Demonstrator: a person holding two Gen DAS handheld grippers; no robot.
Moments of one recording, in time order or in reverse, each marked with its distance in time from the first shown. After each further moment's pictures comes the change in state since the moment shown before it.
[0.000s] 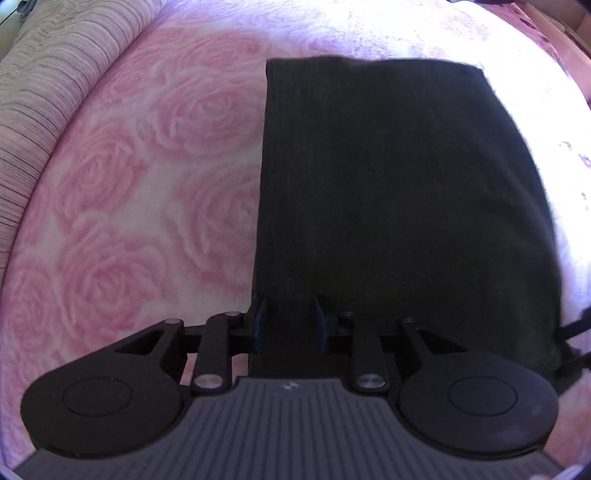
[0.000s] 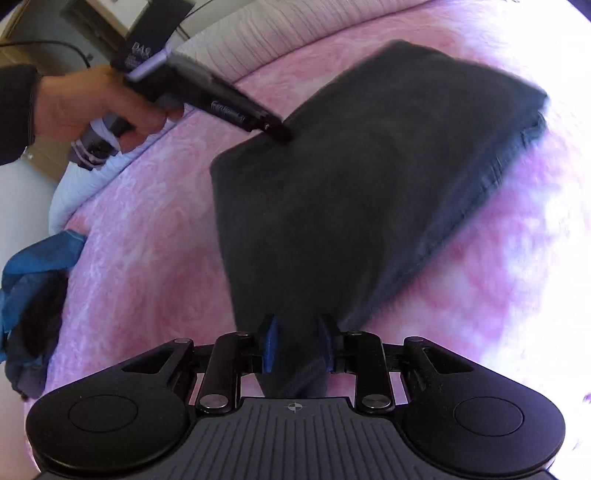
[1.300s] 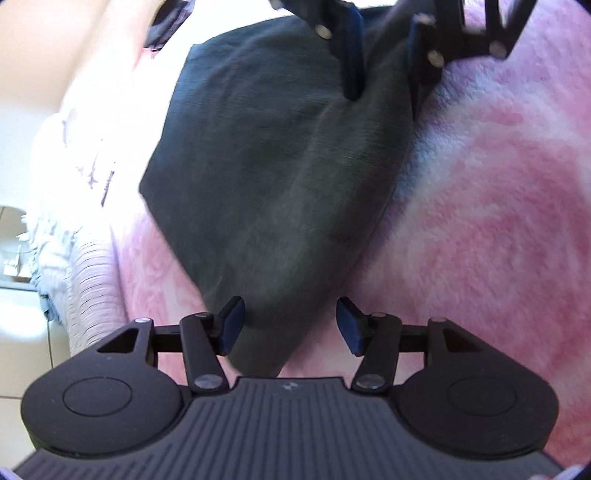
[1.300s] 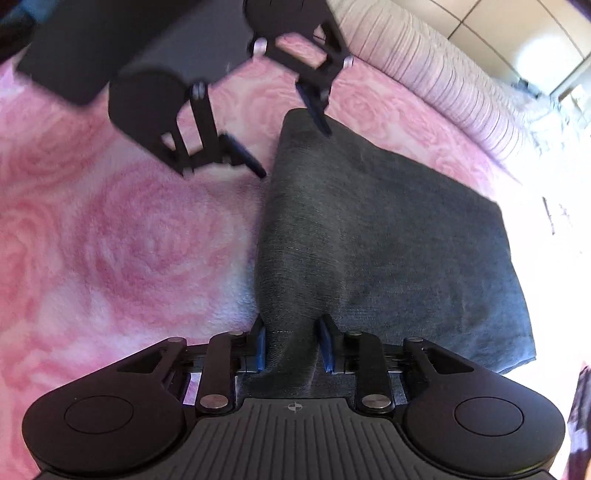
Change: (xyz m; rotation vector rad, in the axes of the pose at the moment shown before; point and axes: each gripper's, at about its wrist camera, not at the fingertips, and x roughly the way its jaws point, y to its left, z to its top) left arm -0.013 -0.115 -0.150 0.995 -0.189 0.410; right arm 0.071 0.125 -0.009 -0.806 0.126 -0.488
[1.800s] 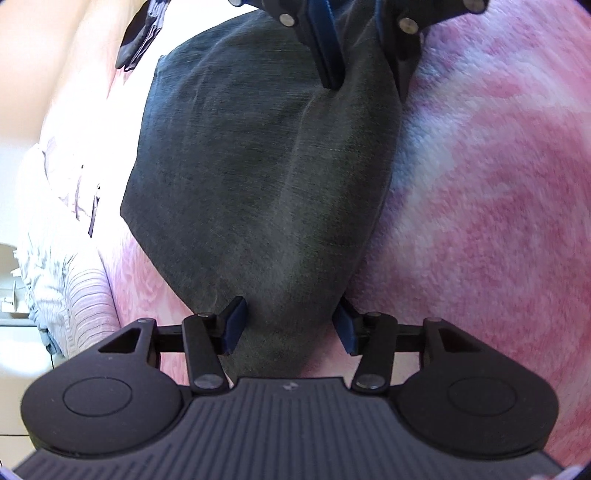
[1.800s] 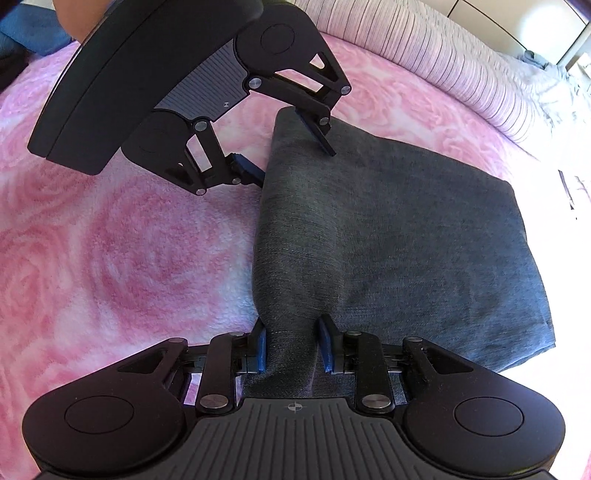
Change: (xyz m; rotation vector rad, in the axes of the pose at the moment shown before) left arm 0.017 0.002 -0.001 0.104 -0.031 -0.022; right arm 0.000 -0.015 0.008 0.077 0.028 0.081
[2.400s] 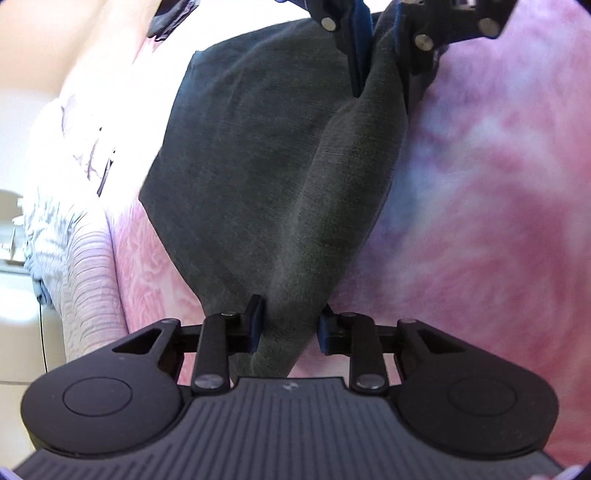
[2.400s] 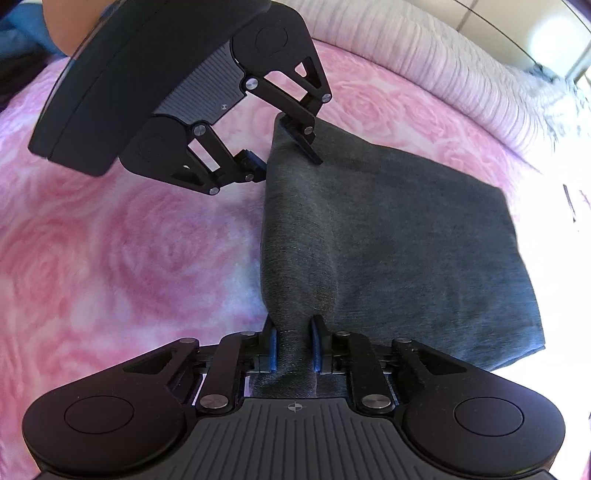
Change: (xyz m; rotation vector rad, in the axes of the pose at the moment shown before) left arm -0.033 0.008 0.032 -0.183 0.072 -0.006; right arm -0.024 -0.002 -0.013 -0.062 -0.035 0.025
